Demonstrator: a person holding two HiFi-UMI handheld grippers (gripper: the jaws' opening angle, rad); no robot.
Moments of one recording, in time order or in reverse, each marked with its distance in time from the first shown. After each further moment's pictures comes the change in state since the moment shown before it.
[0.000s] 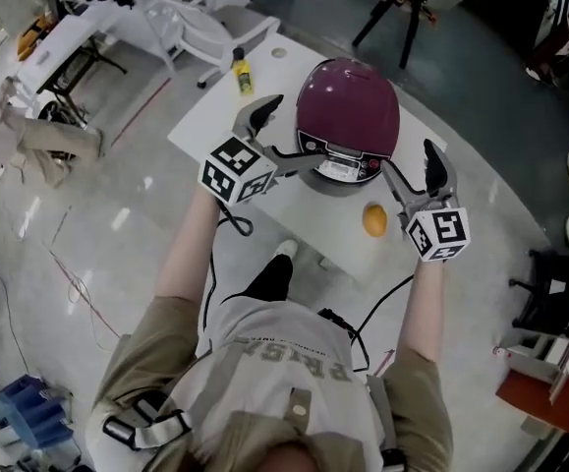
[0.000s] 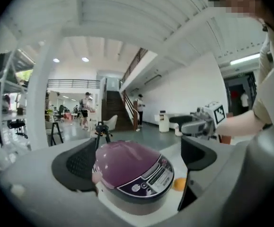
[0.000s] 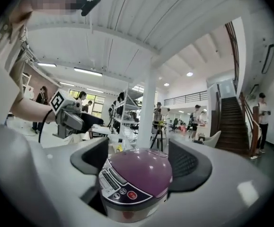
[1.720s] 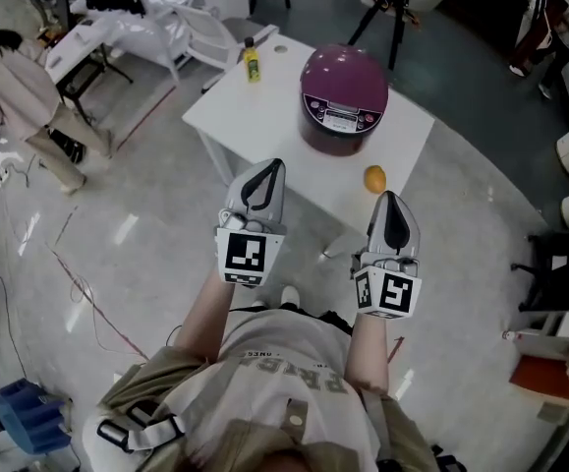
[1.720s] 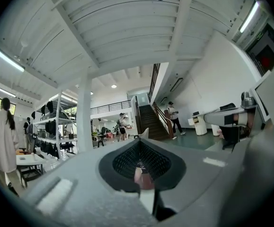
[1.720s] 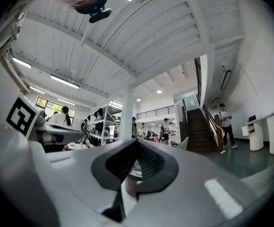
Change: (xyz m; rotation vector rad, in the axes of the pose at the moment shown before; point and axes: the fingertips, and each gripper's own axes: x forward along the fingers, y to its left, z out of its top) left arm -0.201 -0.164 0.003 0.131 -0.167 0.534; right arm -0.201 0.179 0.045 0.087 -0.192 -0.396
